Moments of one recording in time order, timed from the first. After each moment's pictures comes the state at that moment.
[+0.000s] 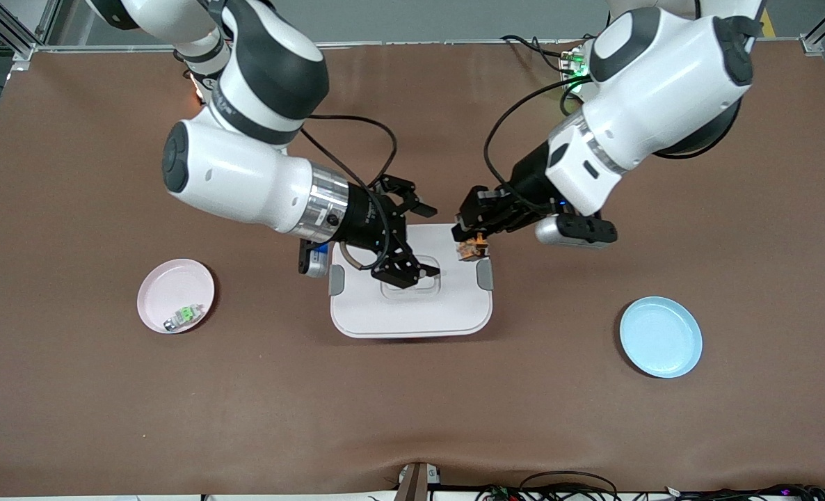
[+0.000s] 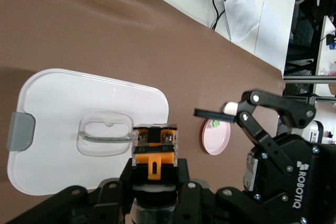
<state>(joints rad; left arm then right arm) -0.24 0.25 -0.29 -1.49 -0.49 2.20 -0.55 0.54 0.64 -0.01 -0.98 0.77 1.96 1.83</state>
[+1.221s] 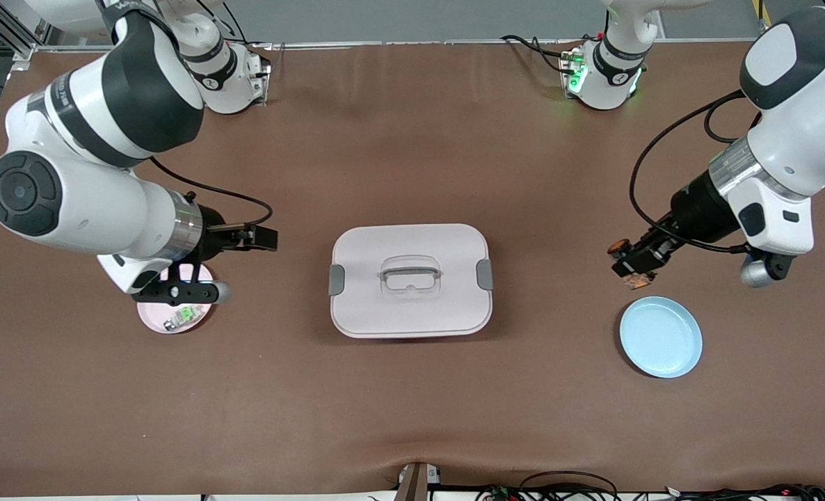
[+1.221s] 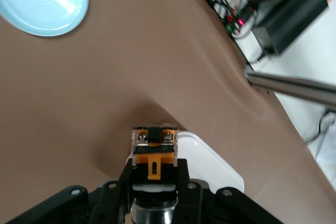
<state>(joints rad) 0.03 0.20 -0.28 -1.50 -0.22 1.94 -1.05 0.33 0.56 -0.02 -0.95 0.14 1.35 0.27</state>
